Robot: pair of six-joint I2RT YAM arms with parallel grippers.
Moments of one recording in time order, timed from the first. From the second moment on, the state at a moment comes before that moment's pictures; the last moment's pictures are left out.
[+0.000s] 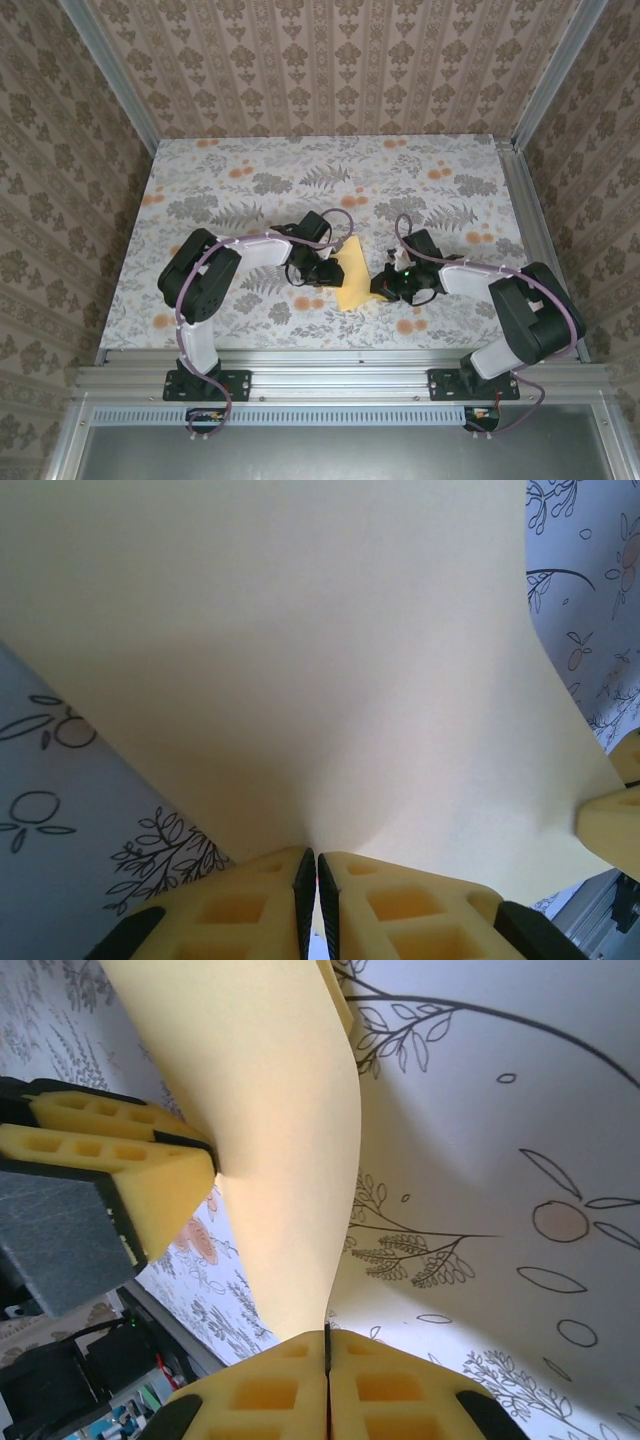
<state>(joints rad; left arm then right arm) -0.74 1.88 1.09 -0.42 0.52 -0.48 0.37 1.51 0.59 -0.17 -0.67 0.79</state>
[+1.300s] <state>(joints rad) -0.72 1.89 1.08 -0.40 0.56 -0.48 0.46 1.73 0.78 -0.09 -0.69 0.84</state>
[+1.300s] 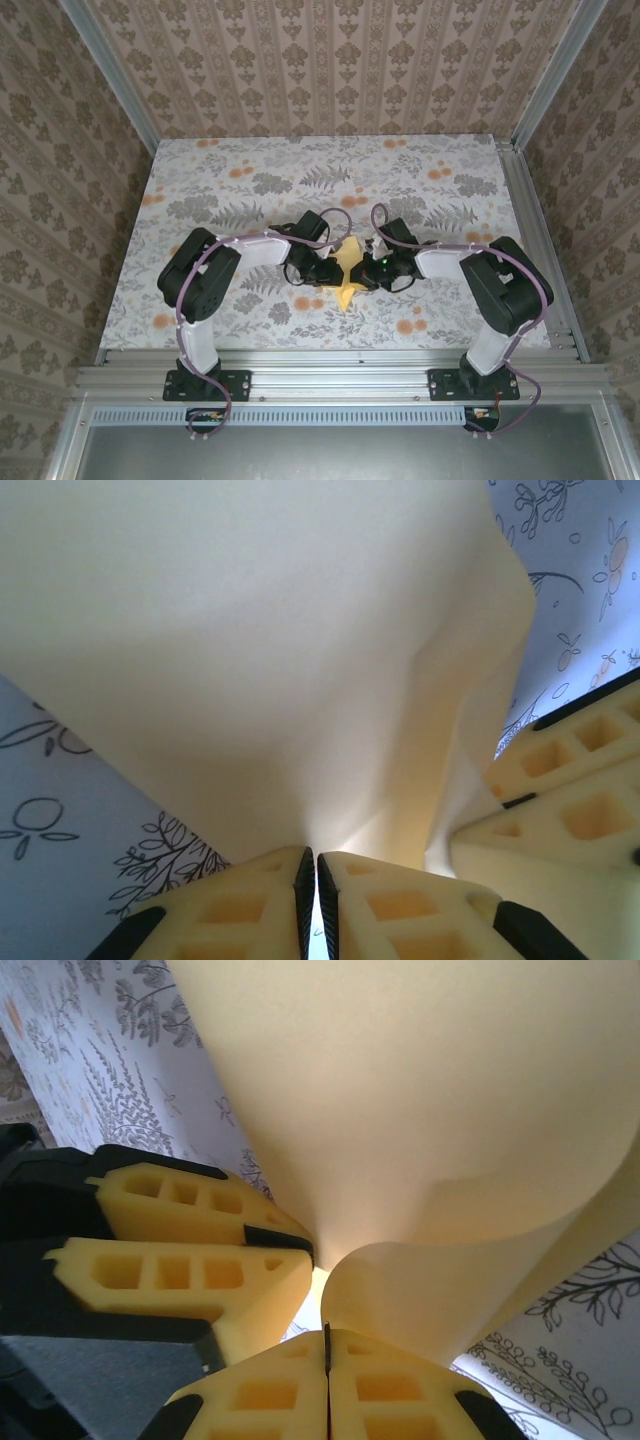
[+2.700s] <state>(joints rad) -0.67 1.87 1.10 -0.40 0.58 -0.49 0.46 1.76 0.79 -0.09 -0.59 0.87</state>
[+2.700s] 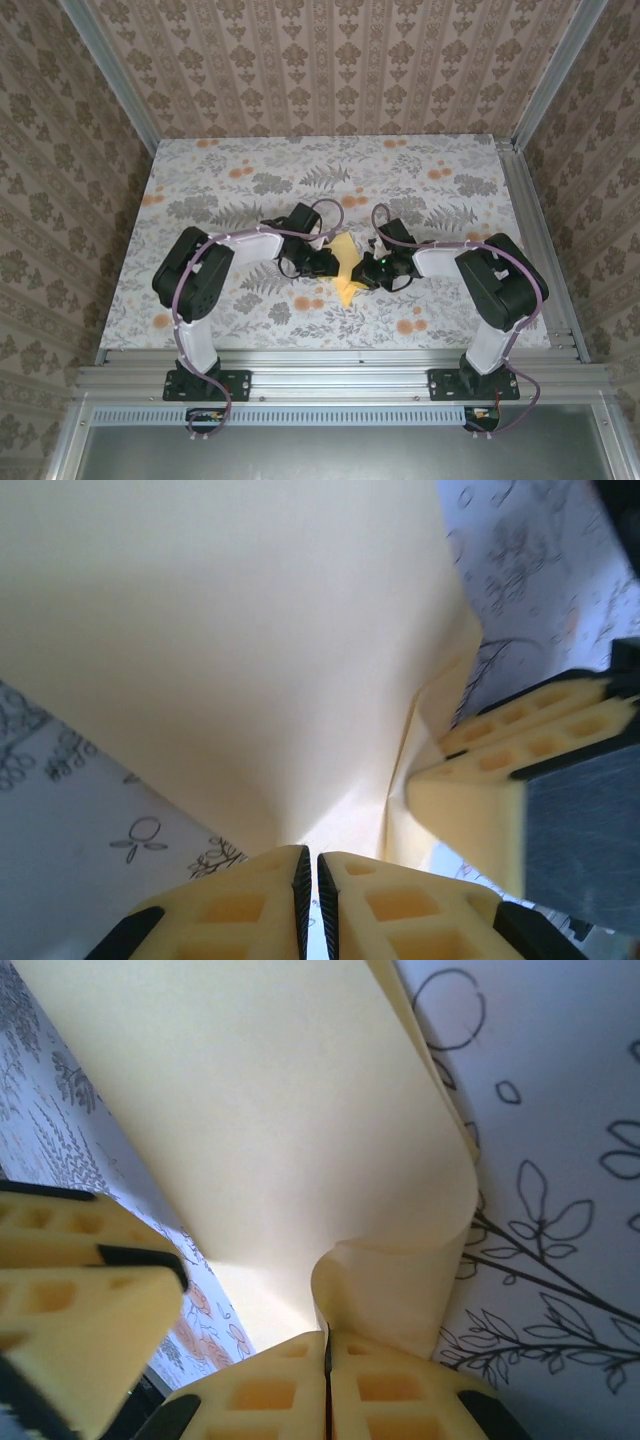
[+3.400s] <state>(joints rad) -0.66 1.95 1.15 -0.42 0.59 -0.47 0.46 1.74 0.79 -0.12 -0.59 0.86</state>
